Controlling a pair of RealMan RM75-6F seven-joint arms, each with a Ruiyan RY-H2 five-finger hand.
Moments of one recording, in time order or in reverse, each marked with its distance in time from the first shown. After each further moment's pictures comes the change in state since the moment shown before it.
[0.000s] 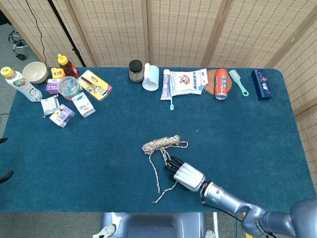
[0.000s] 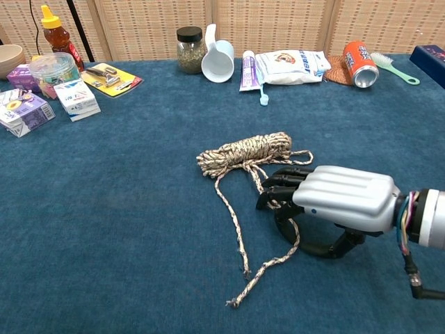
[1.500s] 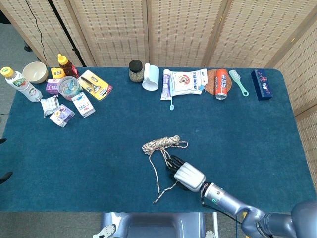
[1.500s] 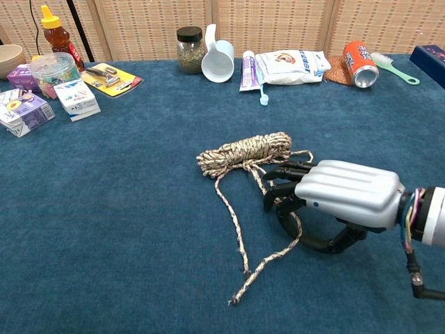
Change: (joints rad) left arm 0.003 0.011 0.006 0.001 0.017 0.005 -0.007; right arm -0.019 0.005 0.006 -0.026 0.021 0.039 -0.011
